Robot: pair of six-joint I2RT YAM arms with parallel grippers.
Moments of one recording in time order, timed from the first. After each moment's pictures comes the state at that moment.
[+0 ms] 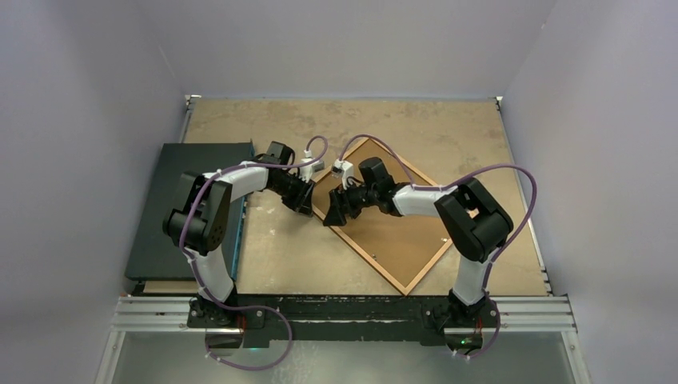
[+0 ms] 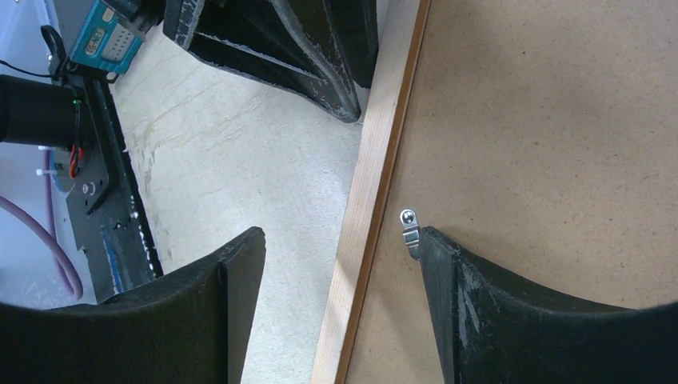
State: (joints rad) left arm -0.33 1.84 1.08 -0.46 0.61 0.24; right arm 0.64 1.84 0.95 0.17 -0.69 0.20
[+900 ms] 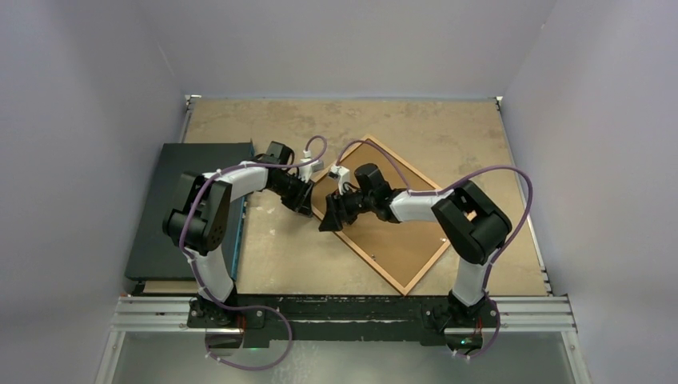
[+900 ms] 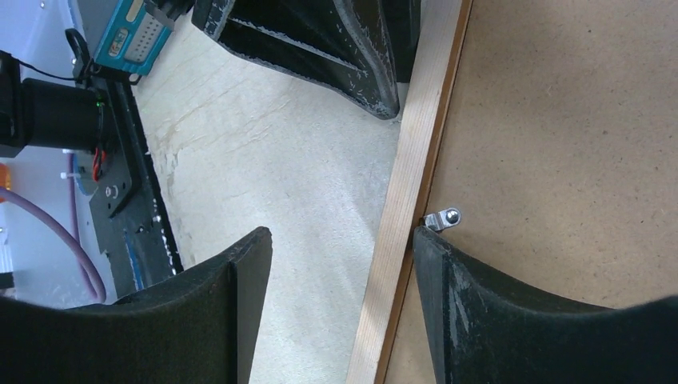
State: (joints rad) left arm -0.33 1.84 1.08 -0.46 0.61 0.24; right arm 0.70 1.84 0.92 0.22 -0.69 0.28
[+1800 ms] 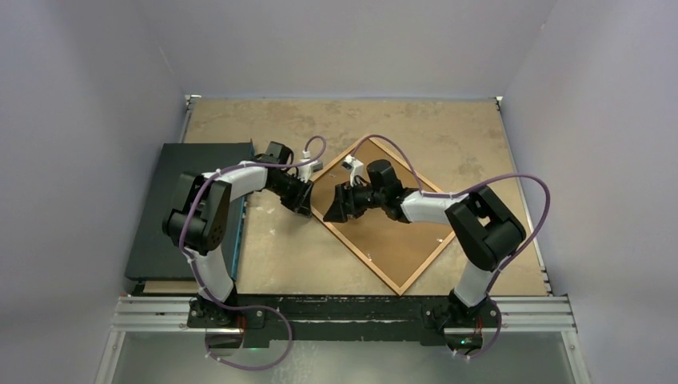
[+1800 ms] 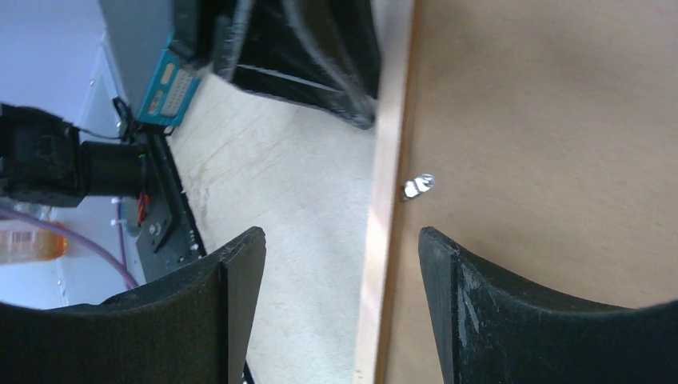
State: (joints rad) left arm -0.33 1.84 1.08 -0.48 0.62 0.24; right arm 0.64 1.74 0.86 0.28 -0.66 0.43
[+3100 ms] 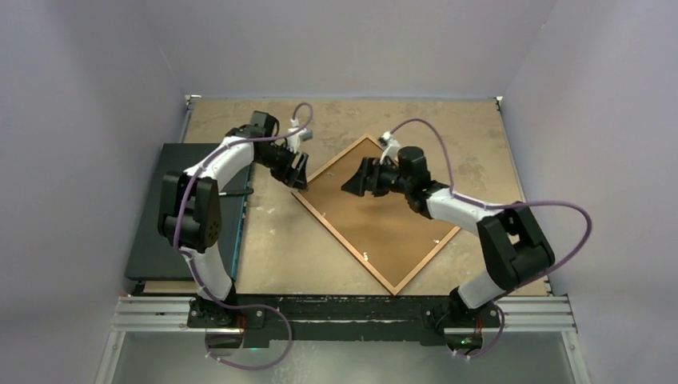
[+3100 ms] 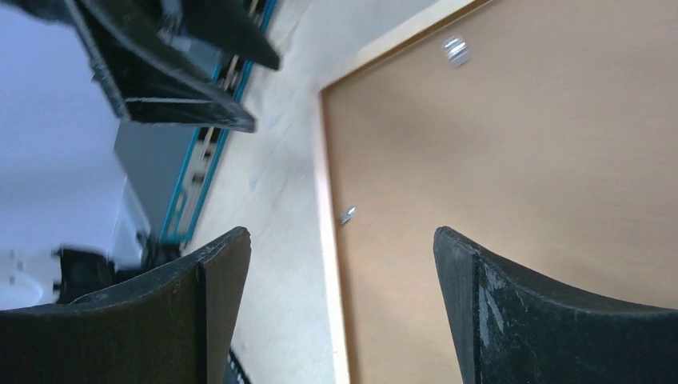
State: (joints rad) left arm -0.24 1.84 1.35 -0.72 0.66 0.33; right arm 0.51 1.59 0.81 0.30 -0.55 0.57
